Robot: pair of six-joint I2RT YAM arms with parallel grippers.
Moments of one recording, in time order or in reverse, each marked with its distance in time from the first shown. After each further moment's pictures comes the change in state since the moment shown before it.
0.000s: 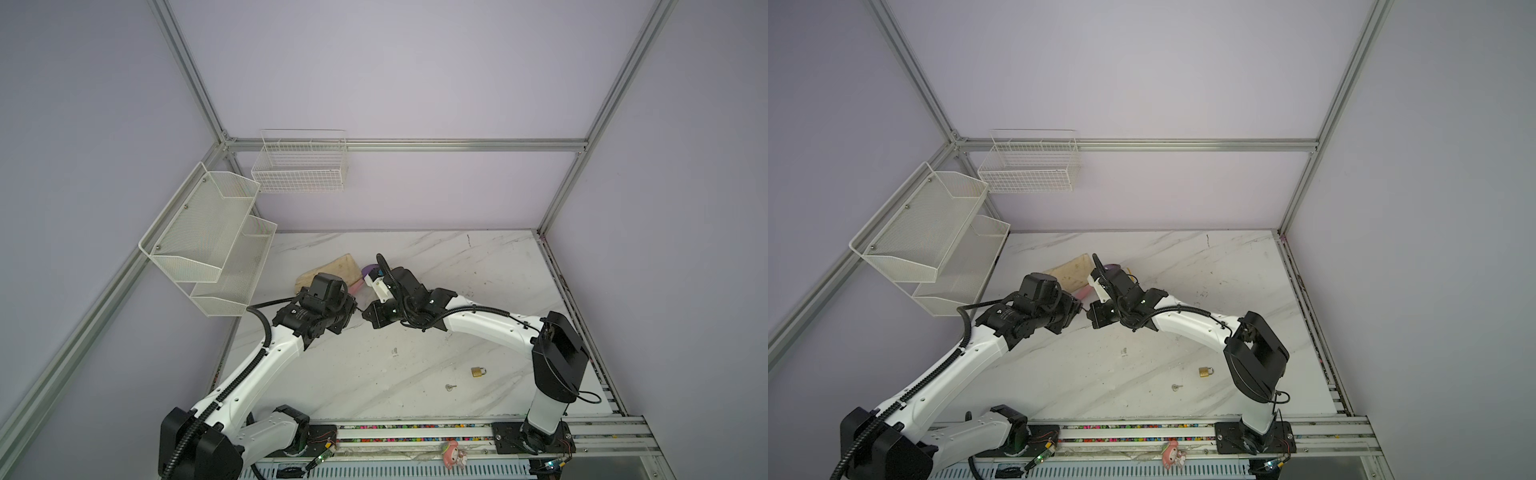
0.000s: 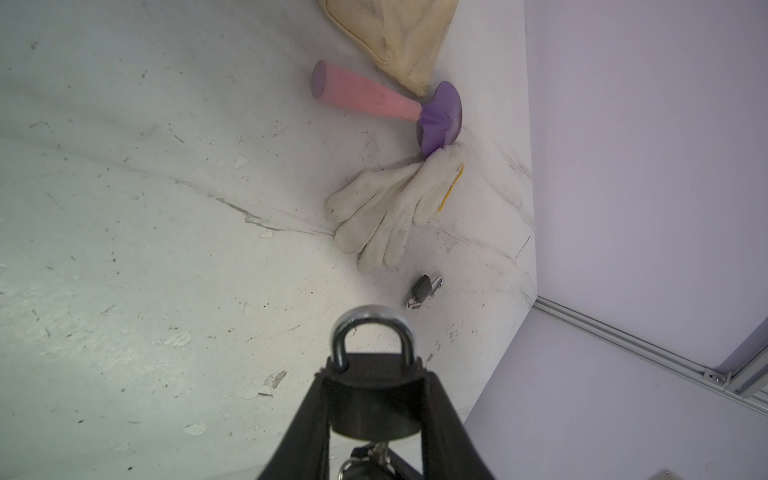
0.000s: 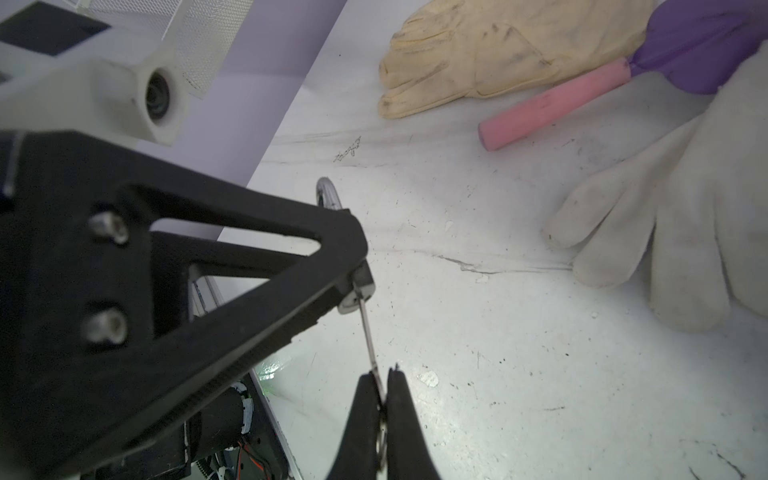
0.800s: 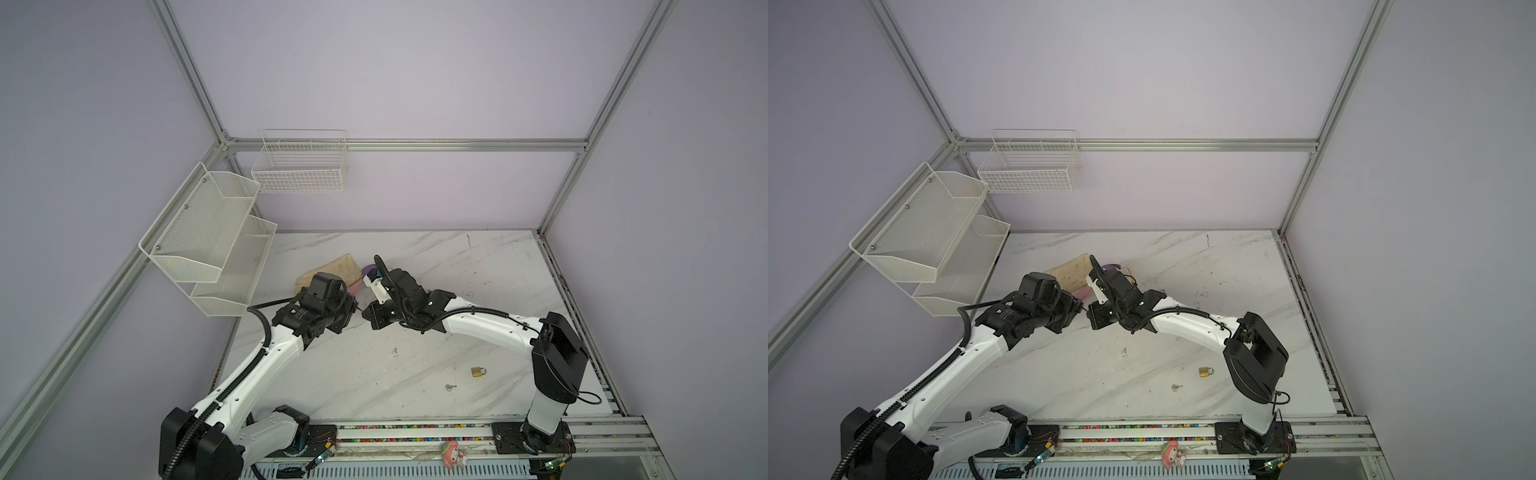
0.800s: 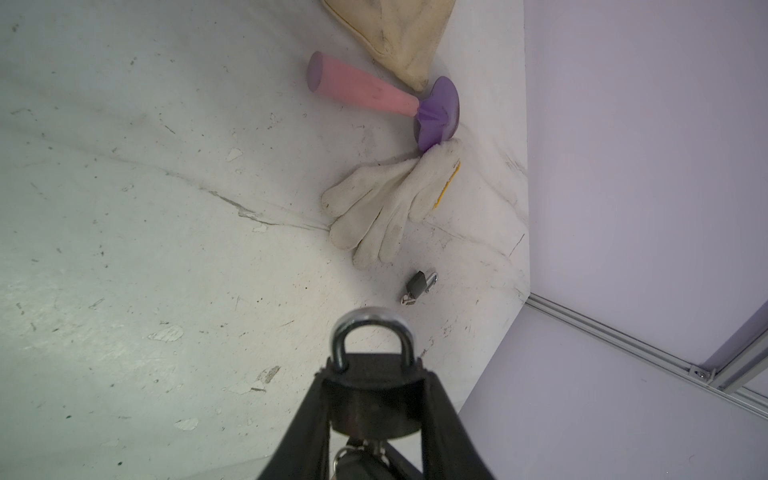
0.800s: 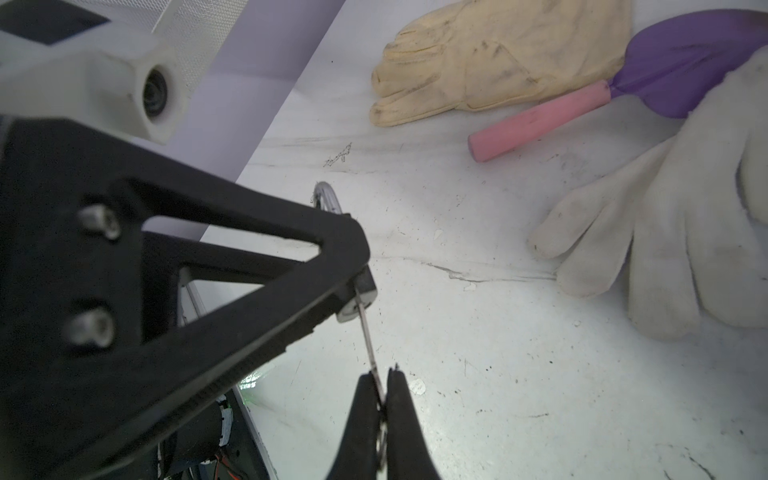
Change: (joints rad) left arm 0.006 0.000 0.000 0.010 0.023 -0.009; right arm 0.014 0.001 0.006 -0.002 0.082 -0.028
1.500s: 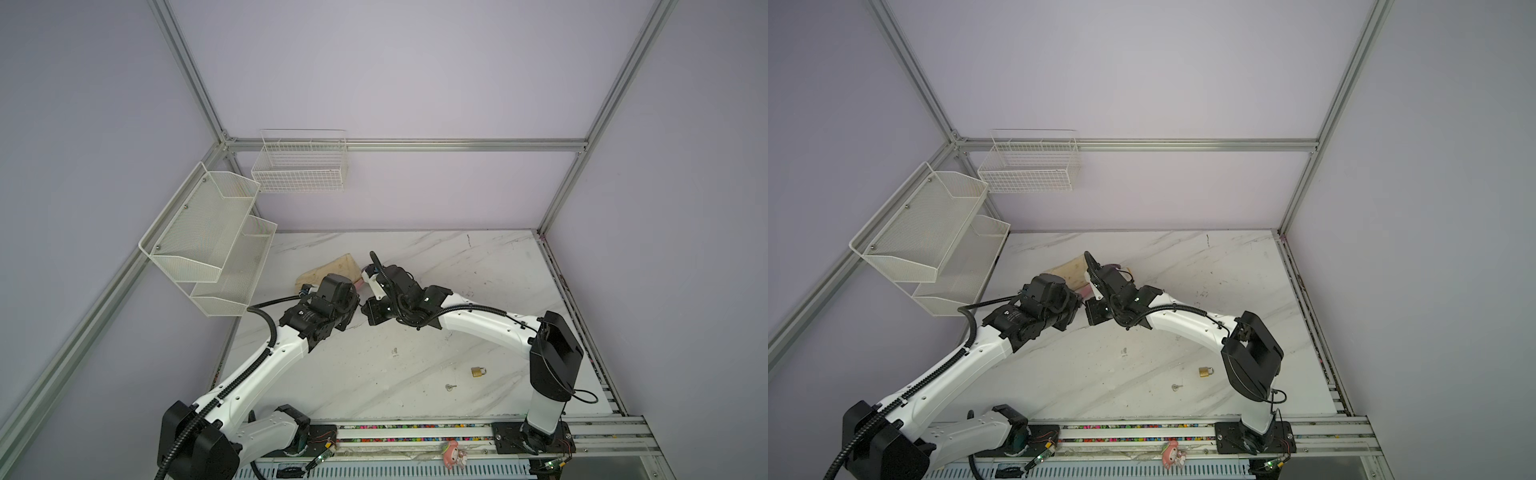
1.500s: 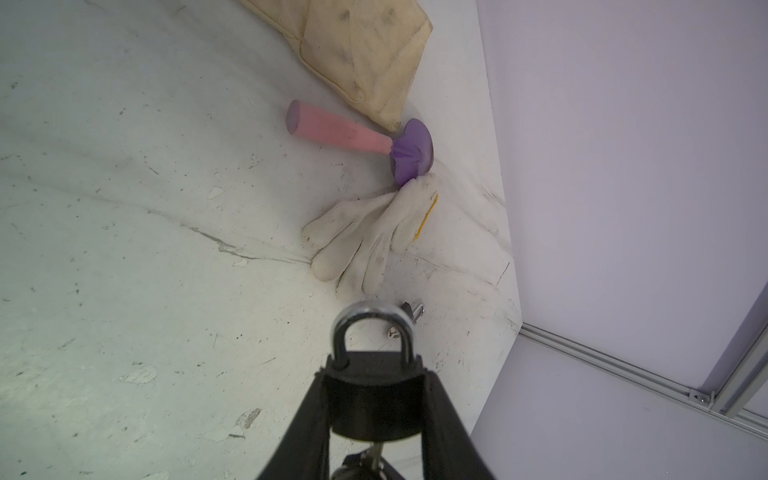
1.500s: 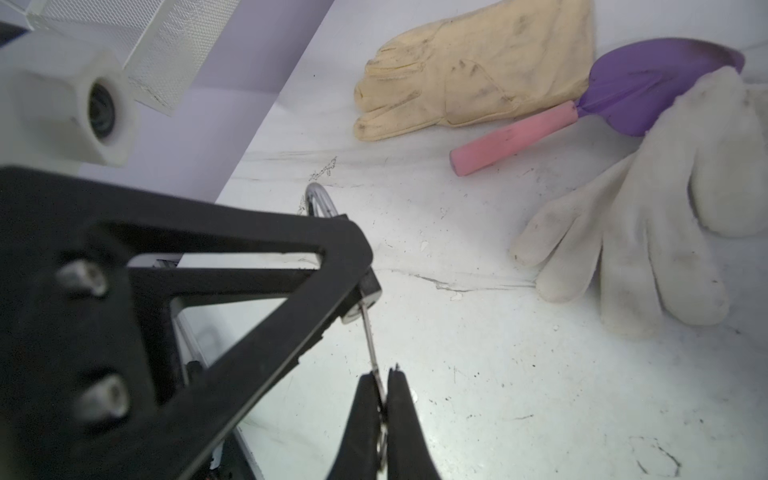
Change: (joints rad) left arm -0.100 0.013 0.001 0.037 -0.165 -0.041; right arm 0.010 0.027 0.085 -0.063 0.020 0.021
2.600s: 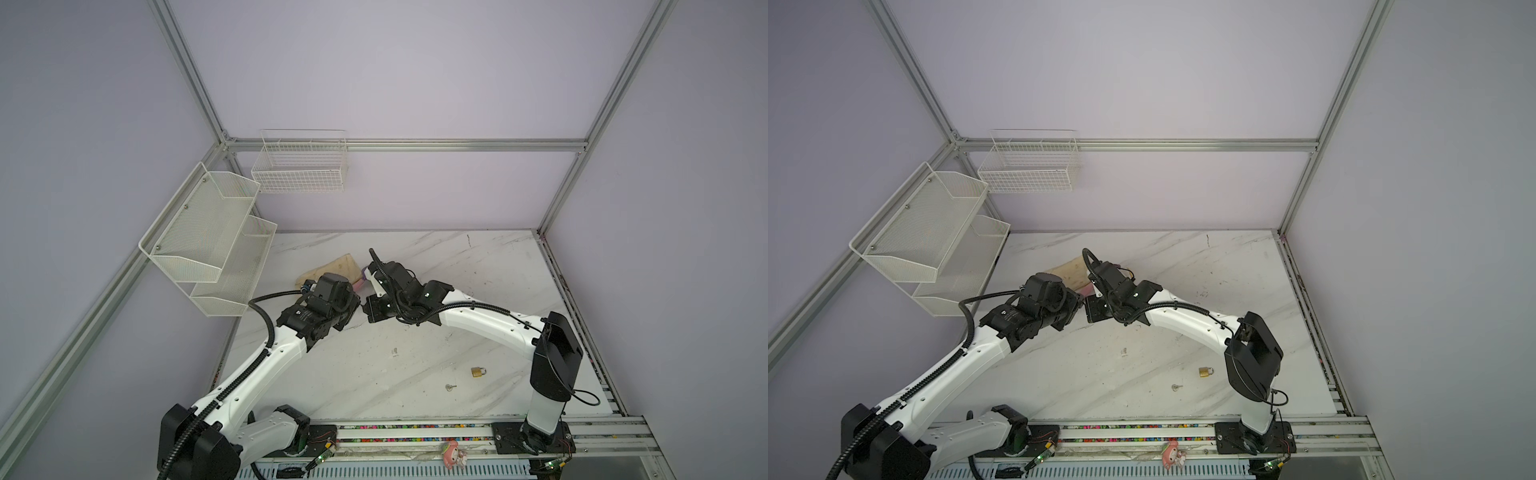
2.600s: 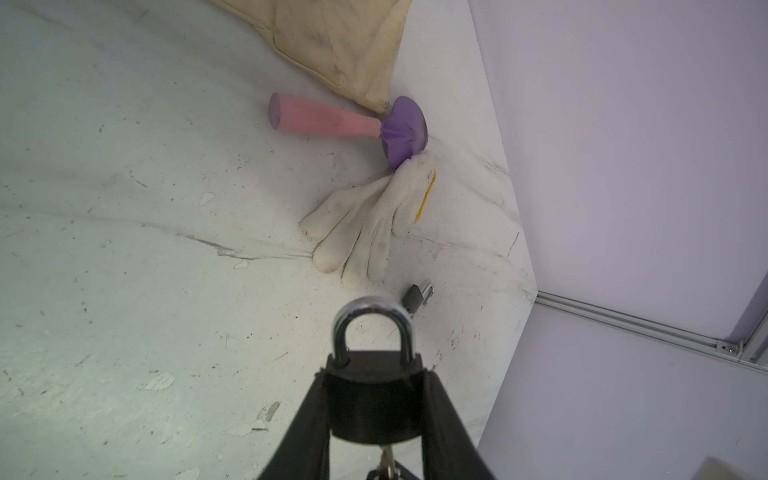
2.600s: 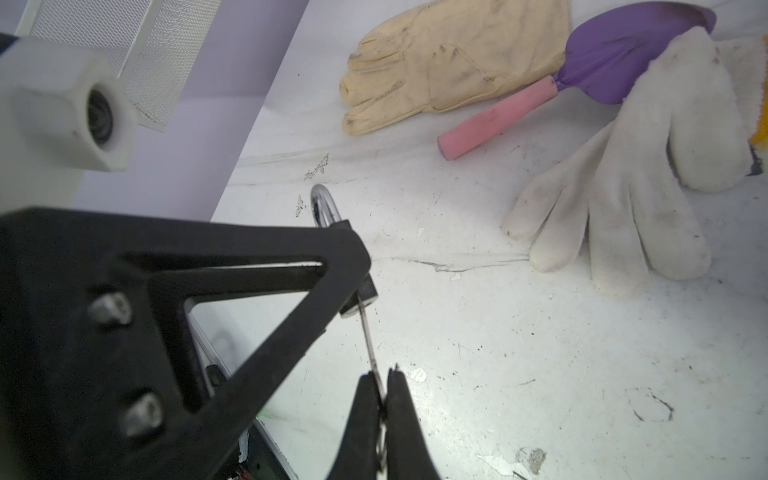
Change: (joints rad) left arm 0.037 -0.006 -0.001 -0.014 0.055 0.141; right arm -0.001 0.000 0.076 -0.128 0.053 0.085
